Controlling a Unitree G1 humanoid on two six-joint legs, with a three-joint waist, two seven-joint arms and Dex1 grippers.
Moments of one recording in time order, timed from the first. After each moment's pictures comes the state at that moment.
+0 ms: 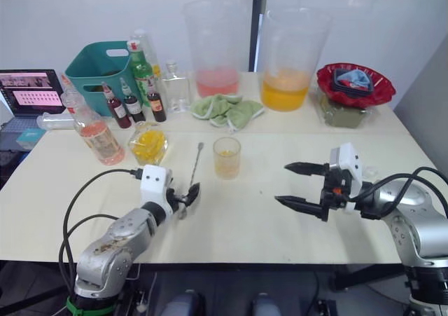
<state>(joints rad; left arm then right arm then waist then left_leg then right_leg) -0.19 0.20 -0.07 -0.45 -0.27 0.87 0.00 -0.24 -0.83 -0.20 -0.21 0.65 0.46 1.18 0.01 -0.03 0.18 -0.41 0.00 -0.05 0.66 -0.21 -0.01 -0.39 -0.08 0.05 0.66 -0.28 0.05</state>
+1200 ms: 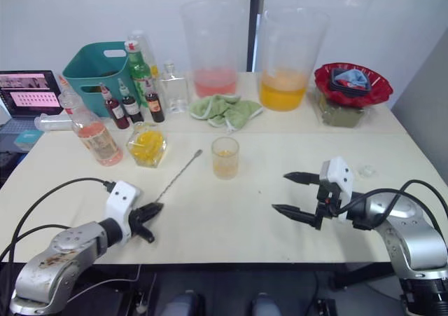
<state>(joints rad) 0.03 0.58 0.13 -0.53 -0.38 0.81 -0.51 -0.17 -0.80 -0.17 -0.24 0.57 0.39 1.12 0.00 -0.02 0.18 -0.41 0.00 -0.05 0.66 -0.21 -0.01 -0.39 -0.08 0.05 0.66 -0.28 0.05</state>
